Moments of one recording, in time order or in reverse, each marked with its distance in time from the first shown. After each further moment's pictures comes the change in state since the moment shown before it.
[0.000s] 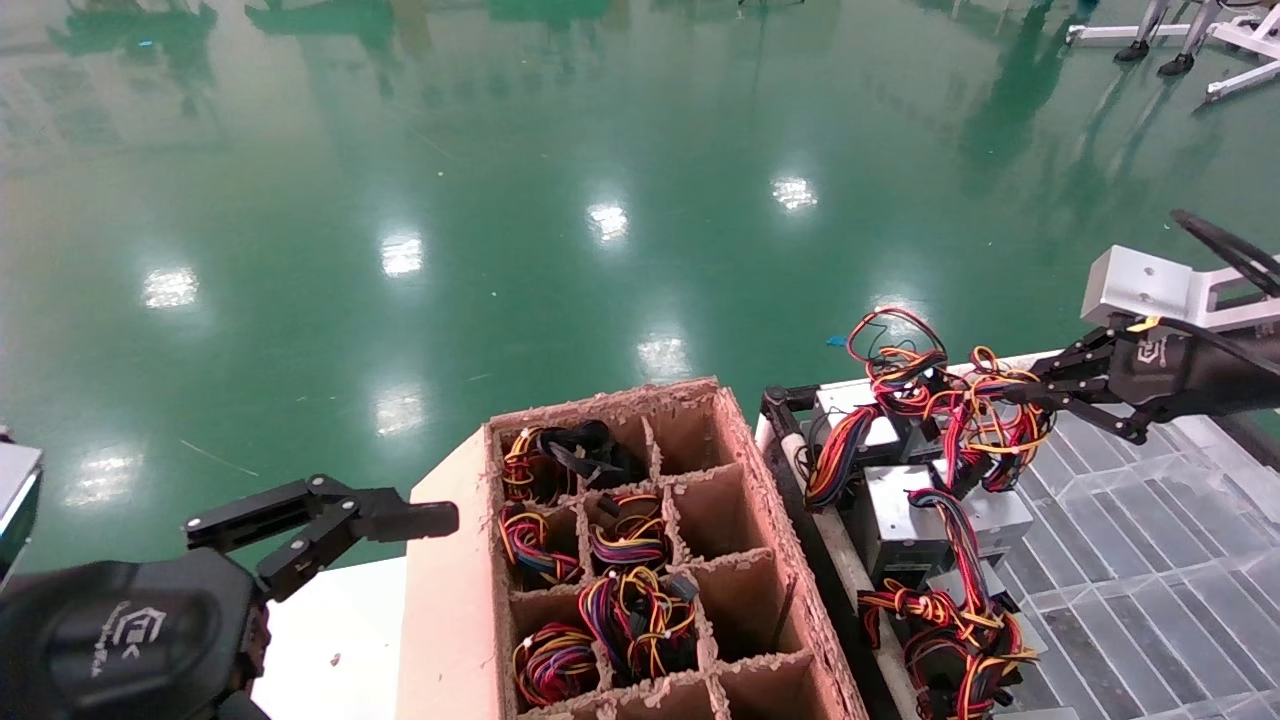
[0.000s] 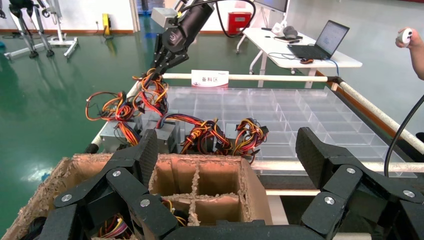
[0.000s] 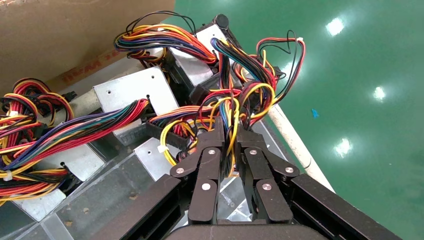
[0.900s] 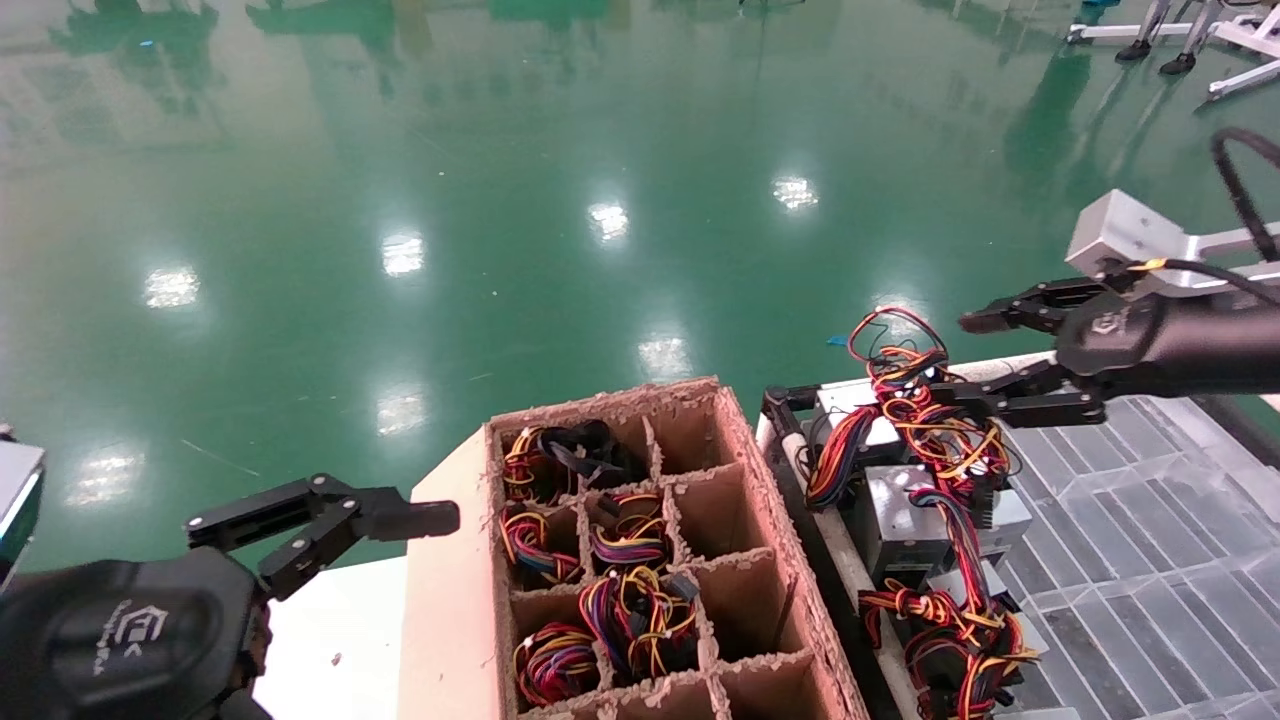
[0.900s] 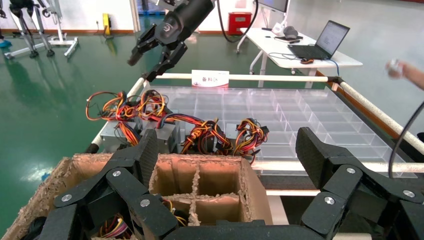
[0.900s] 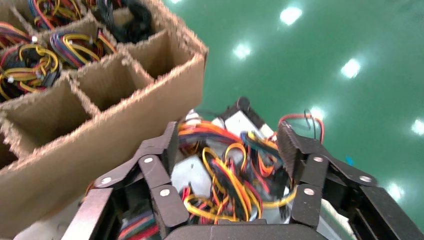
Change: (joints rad) left arm 0.000 0.000 0.000 0.001 0.000 0.000 0.000; right arm -0.079 0.024 0.082 0.082 0.172 -0.089 0.104
